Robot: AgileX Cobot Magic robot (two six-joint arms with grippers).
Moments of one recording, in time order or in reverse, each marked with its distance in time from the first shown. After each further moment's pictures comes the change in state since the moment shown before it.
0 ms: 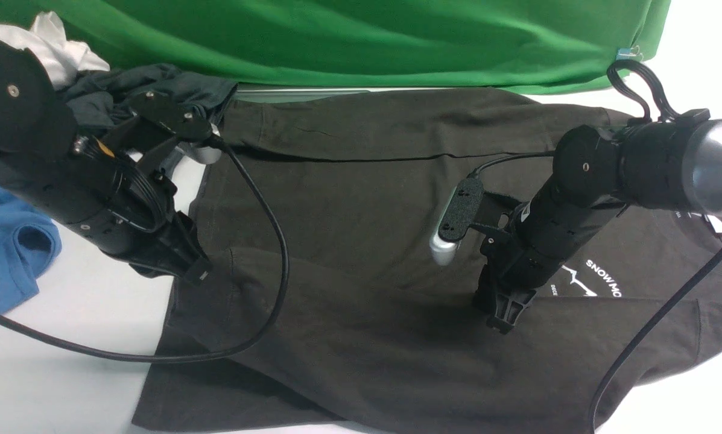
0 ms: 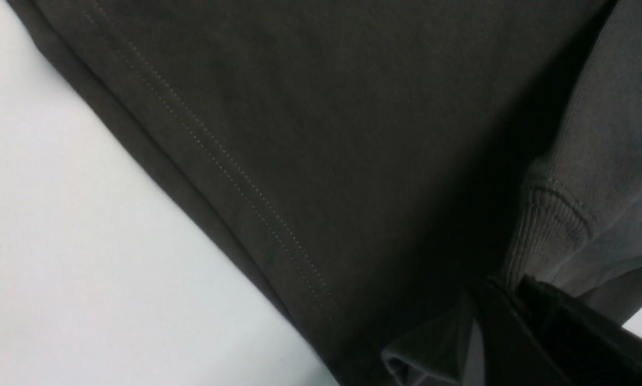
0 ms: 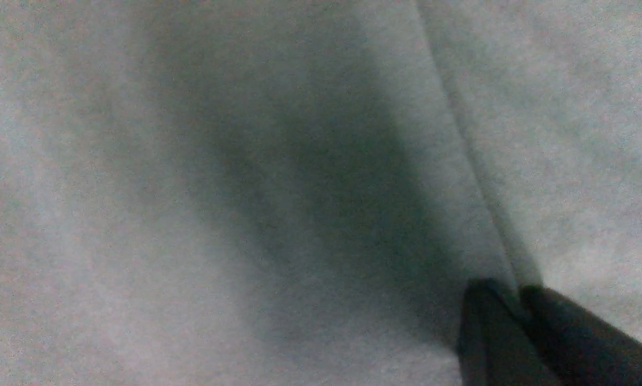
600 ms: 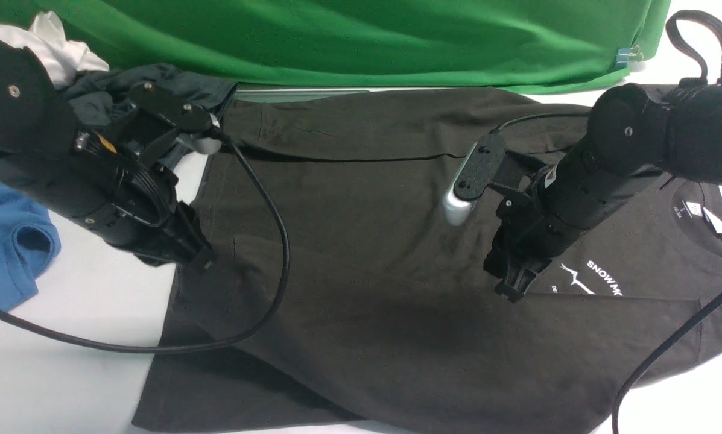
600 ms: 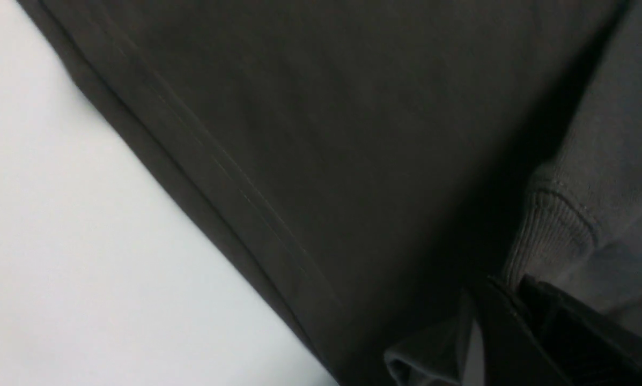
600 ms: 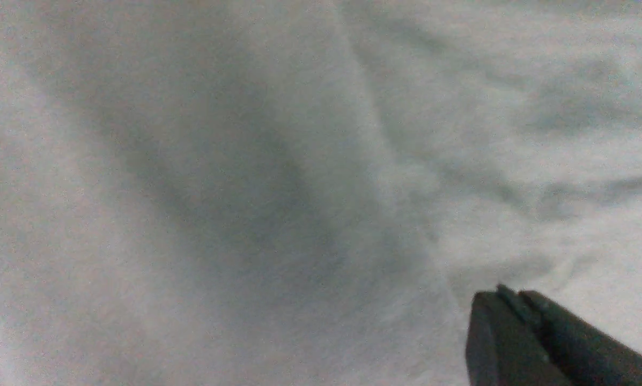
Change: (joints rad) right arm -0.019 -0.125 -0.008 -0.023 0.004 0.110; left arm 0.000 0.000 0.000 0.000 -0.081 -0.007
